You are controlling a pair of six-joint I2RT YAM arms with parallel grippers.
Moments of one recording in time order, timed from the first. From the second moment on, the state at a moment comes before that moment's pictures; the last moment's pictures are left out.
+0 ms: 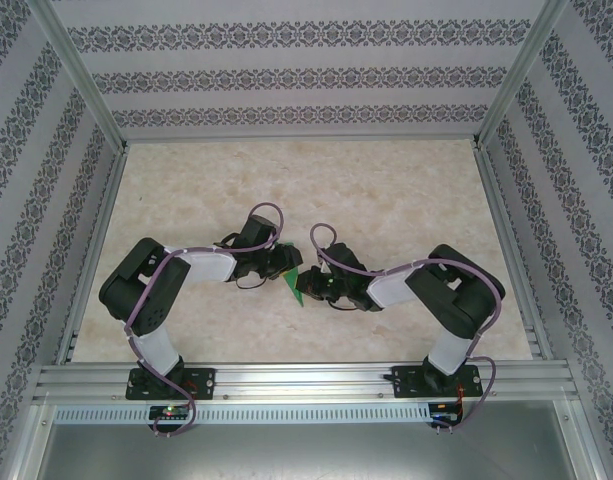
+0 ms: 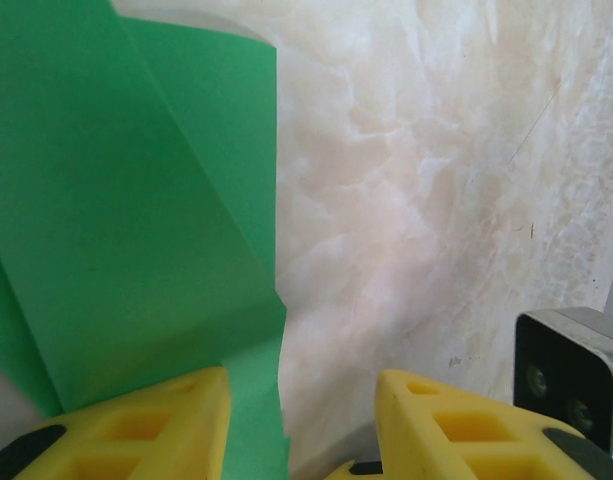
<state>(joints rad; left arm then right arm) -0.58 1.76 0.81 0.08 0.40 -0.99 0.77 1.72 0.58 0.41 -0.35 1.04</state>
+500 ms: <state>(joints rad) -0.58 1.76 0.81 0.08 0.40 -0.99 0.77 1.60 0.62 0.15 -0.35 0.98</state>
